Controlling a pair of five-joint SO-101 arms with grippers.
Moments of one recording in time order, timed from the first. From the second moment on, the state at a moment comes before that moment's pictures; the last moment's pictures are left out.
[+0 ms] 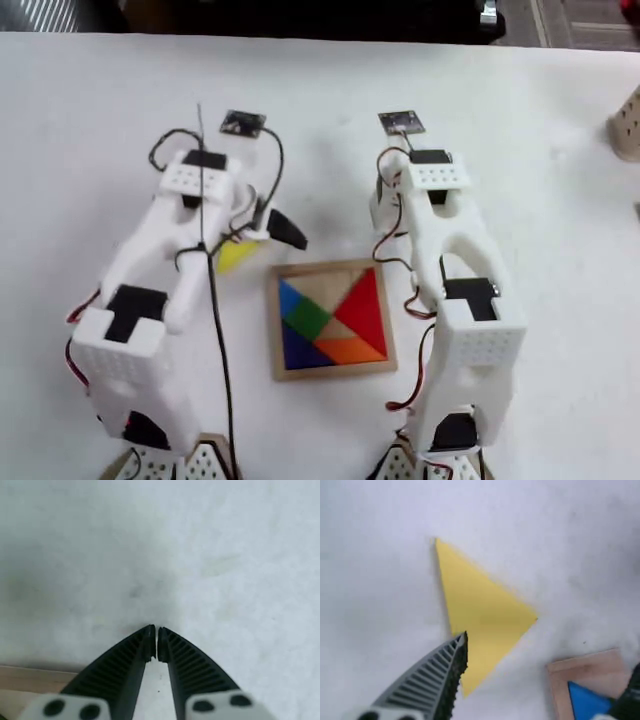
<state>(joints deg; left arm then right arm) 4.9 20.5 6.5 66.7 0.0 -7.4 27.2 -1.9 64.9 9.3</state>
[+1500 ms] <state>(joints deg) 4.0 22.7 7.7 63.1 0.0 -7.4 27.2 -3.0 66.0 9.3</state>
